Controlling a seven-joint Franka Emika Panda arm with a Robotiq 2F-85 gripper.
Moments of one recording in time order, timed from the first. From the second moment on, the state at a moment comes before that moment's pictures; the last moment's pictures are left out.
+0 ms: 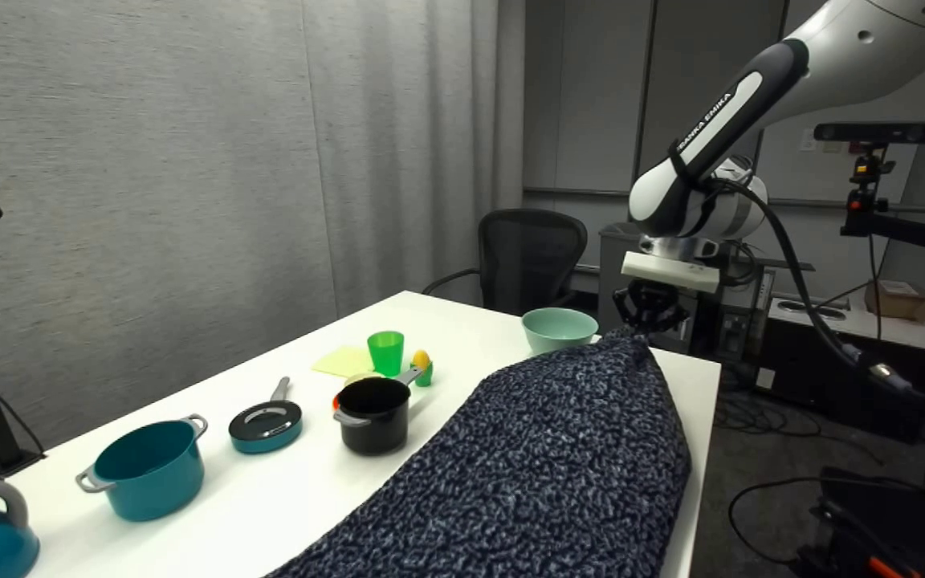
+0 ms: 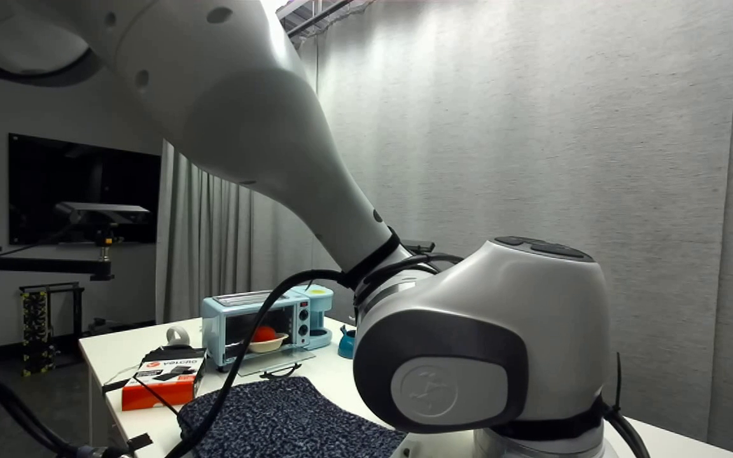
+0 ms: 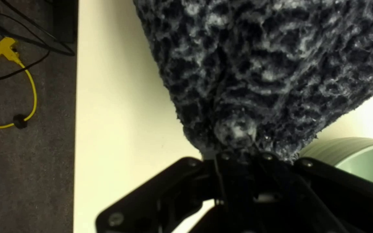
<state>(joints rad) -0.29 0.29 -0.31 -2.20 0.31 2.57 0.58</state>
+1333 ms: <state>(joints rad) -0.24 0.09 -0.24 -2.19 0.34 2.32 0.42</state>
